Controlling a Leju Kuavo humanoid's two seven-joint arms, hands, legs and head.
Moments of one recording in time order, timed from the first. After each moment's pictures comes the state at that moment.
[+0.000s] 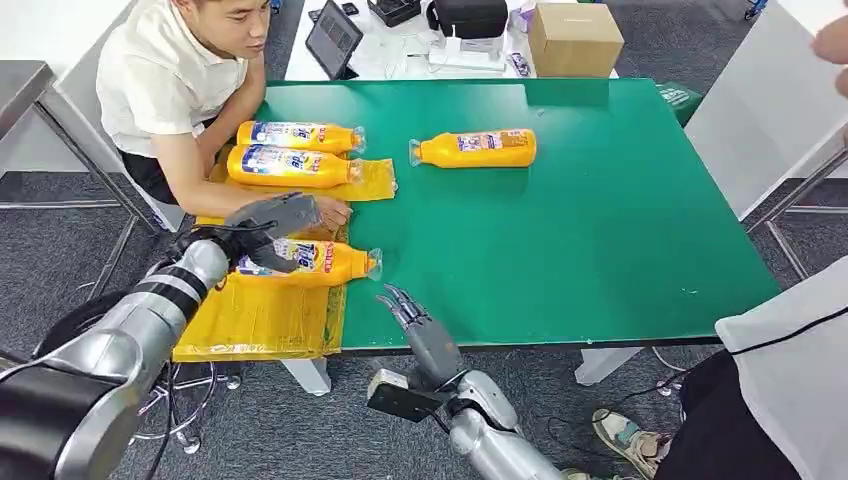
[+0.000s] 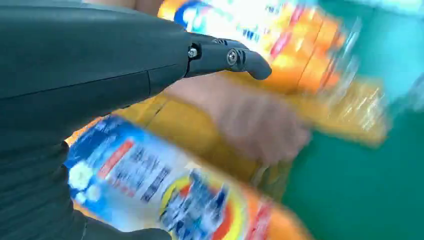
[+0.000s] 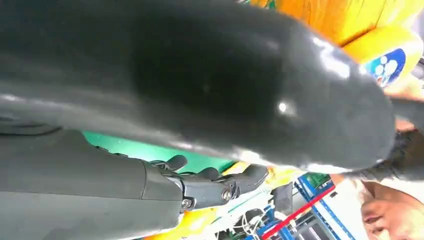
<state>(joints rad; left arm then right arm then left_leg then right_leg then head) -0.93 0.02 -0.43 -0.42 -0.73 -0.19 -0.13 -0.33 0.19 0.59 -0.69 0.69 -0.50 -0.59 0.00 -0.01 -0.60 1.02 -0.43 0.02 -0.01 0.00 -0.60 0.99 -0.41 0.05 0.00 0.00</state>
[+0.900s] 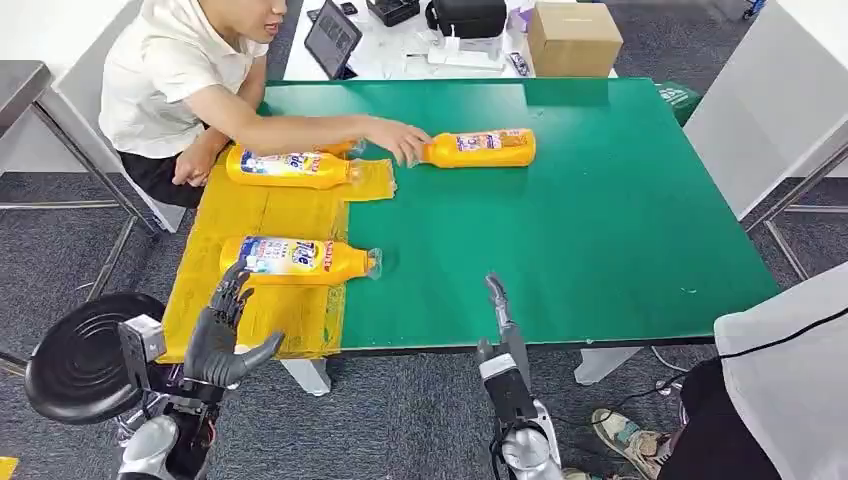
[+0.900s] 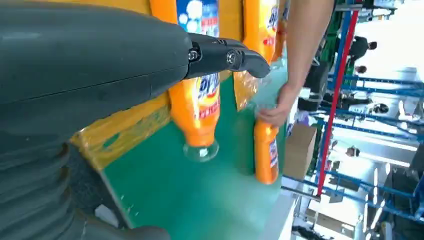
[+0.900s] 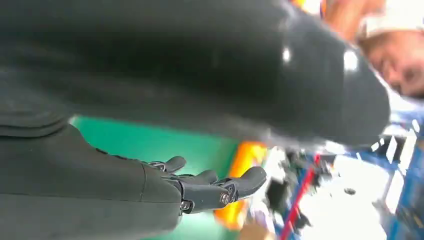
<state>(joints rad) -0.01 0.02 -0.20 -1.40 0.18 -0.25 -0.32 -0.04 0.14 0.31 -1.16 0.32 -0.40 -0.69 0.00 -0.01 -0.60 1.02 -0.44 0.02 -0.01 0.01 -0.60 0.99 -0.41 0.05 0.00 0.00</state>
